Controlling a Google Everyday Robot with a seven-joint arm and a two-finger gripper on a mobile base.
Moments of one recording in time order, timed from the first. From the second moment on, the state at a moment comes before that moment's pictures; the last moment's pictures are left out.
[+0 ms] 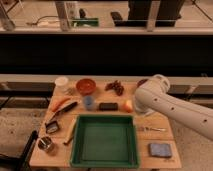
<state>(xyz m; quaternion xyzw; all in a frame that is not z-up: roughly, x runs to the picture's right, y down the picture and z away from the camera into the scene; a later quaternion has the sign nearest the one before) 0.153 0.103 0.732 -0.20 -0.03 0.00 0.98</state>
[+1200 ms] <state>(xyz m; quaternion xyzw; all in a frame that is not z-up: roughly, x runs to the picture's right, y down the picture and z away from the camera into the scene) 0.103 0.064 0.787 -0.21 -0.10 -0.05 0.97</state>
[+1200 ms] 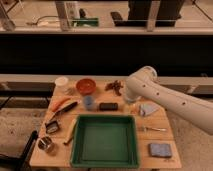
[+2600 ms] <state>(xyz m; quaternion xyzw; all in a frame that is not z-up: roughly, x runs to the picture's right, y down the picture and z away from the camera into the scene) 0.049 0.047 0.862 -0.19 -0.16 -0.04 0.97</state>
